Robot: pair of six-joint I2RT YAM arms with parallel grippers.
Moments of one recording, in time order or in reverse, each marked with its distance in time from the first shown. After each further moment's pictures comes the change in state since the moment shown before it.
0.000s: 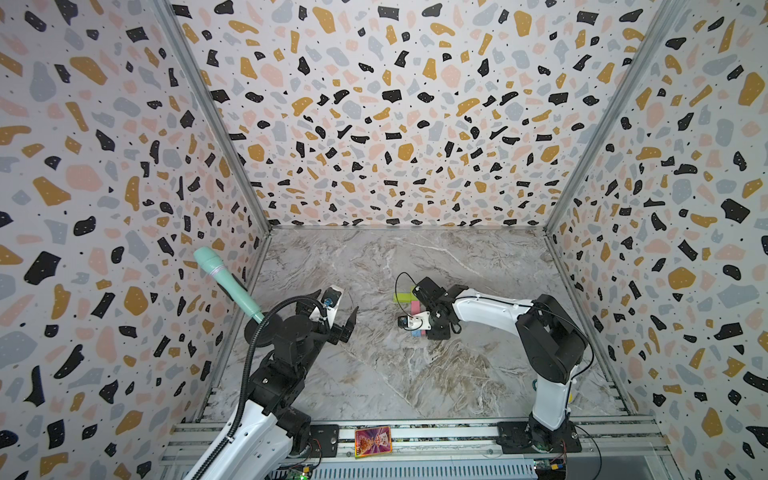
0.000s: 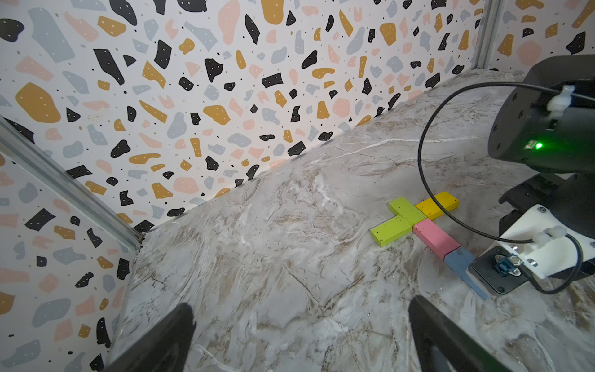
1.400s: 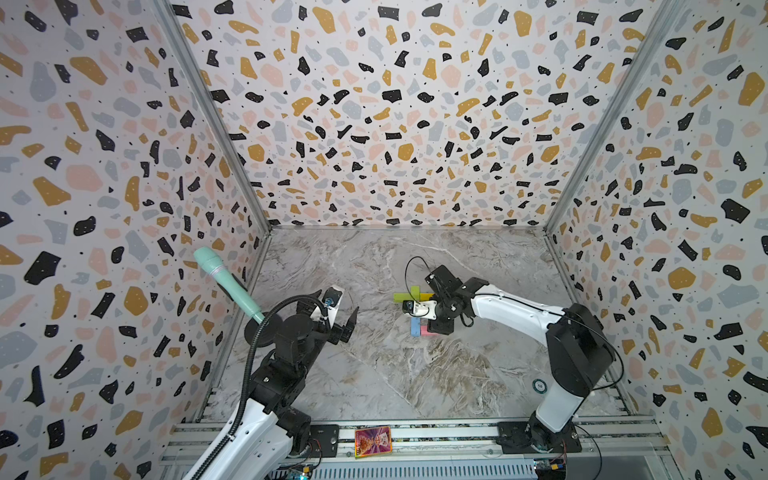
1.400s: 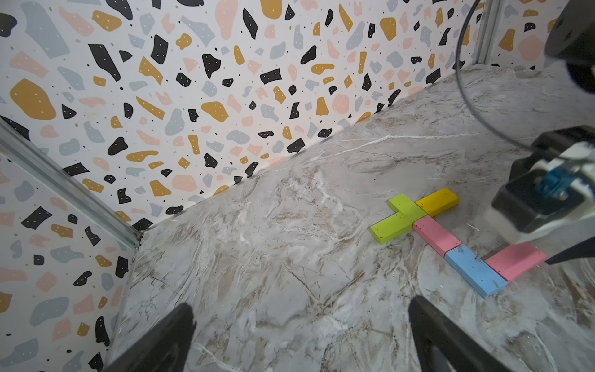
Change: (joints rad) left arm 0.000 0.018 0.000 0.000 0.000 0.000; right arm -0.079 -0.205 -0.030 0.021 -0.189 0.108
